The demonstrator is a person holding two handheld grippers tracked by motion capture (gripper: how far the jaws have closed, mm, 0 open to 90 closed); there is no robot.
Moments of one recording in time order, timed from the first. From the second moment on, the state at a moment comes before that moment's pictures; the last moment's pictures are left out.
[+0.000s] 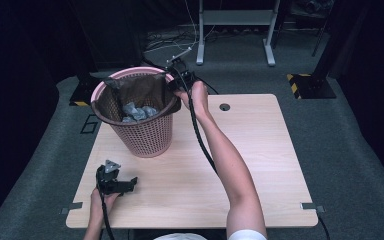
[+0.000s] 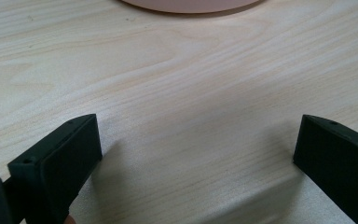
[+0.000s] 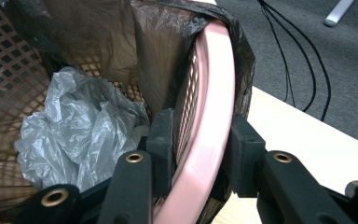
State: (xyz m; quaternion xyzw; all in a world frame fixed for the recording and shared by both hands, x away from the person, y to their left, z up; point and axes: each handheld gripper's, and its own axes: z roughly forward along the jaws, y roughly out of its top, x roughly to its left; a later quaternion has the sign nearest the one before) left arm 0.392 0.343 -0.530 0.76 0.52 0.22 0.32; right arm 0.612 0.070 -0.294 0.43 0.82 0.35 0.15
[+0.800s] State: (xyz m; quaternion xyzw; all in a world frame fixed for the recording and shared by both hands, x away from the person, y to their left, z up) left arm 0.393 0.343 -0.531 0.76 0.52 0.22 0.32; right arm 0.602 0.019 -0.295 0.45 0.80 0.36 0.16
